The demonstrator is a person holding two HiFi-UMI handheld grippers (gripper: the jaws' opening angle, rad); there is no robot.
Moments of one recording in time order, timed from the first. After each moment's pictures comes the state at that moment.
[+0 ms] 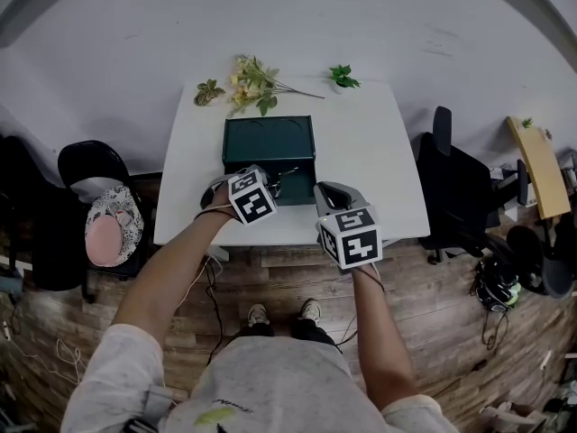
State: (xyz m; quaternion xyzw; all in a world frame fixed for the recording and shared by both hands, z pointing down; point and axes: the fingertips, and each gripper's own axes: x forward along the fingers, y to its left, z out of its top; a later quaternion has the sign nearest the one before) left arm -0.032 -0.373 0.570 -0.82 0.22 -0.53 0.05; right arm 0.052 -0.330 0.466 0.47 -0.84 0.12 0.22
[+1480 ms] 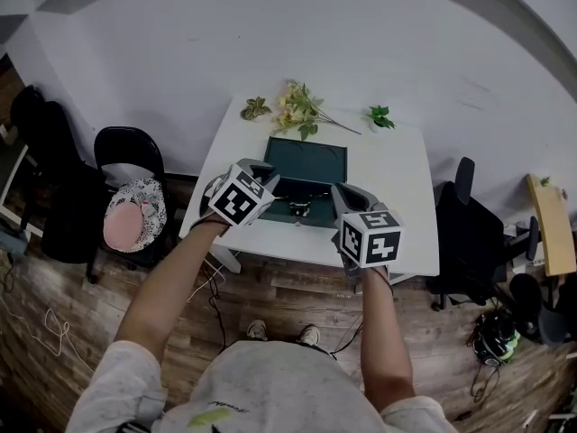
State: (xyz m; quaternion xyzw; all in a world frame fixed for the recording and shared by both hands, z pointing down) left arm -0.112 -0.377 0.439 -0.84 0.42 -0.35 -0.01; right arm 0.013 -0.350 0.407 0.44 -0.88 0.12 0.15
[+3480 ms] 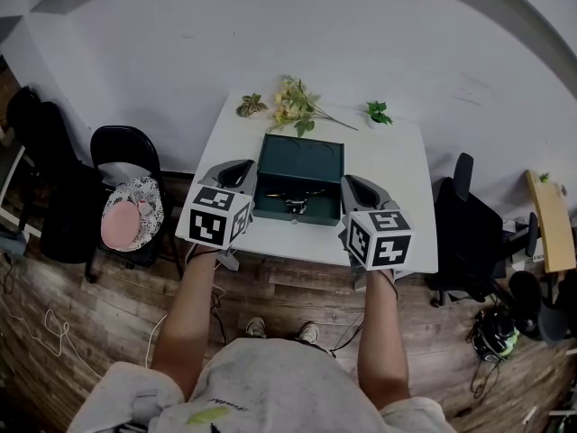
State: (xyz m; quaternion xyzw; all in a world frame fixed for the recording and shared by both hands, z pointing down) left arm -0.147 -0.347 0.382 -0.81 0.57 -0.16 -0.07; right arm 0.036 -0.349 0.379 0.47 -0.87 0.09 0.13
